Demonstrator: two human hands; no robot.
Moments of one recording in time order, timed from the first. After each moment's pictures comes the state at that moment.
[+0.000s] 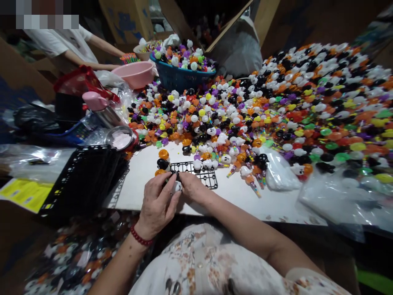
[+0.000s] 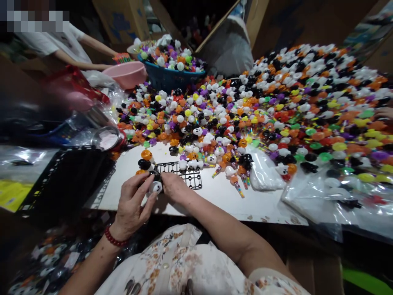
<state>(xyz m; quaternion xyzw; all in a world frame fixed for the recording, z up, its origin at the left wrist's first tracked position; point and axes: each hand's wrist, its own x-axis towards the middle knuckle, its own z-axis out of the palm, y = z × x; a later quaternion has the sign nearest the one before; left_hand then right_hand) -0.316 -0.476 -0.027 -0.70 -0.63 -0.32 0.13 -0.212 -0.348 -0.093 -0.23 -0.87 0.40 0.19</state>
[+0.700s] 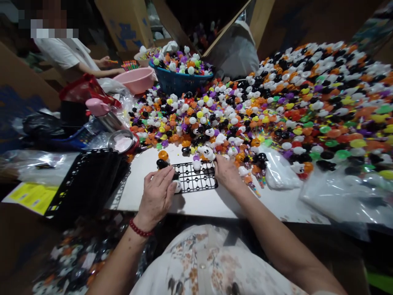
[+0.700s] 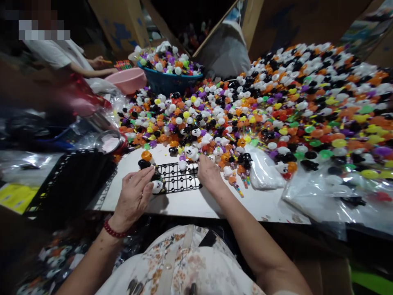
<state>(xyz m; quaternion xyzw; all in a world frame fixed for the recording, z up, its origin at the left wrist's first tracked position) -0.327 -0.457 -0.022 -0.71 -0.64 -0.27 0.12 -0.123 -0.287 -0.068 -0.47 -0.85 0.18 0.17</state>
